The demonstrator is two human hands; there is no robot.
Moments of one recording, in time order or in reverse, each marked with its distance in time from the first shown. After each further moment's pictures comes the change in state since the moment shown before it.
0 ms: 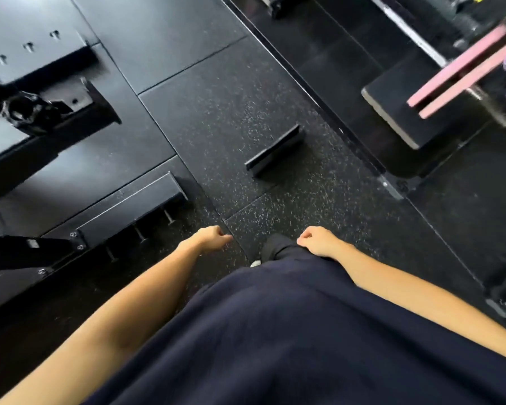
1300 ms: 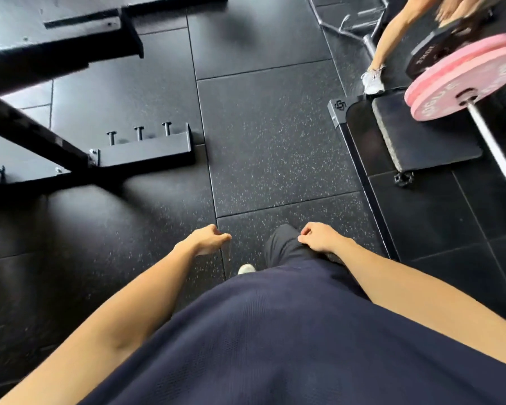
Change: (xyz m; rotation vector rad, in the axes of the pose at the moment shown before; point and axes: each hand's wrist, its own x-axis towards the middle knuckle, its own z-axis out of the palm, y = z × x) left_hand 0.383 -0.125 -0.812 -0.460 0.169 -0.251; right_hand 0.525 -0.802 -0.401 -0.401 -0.111 -0.307
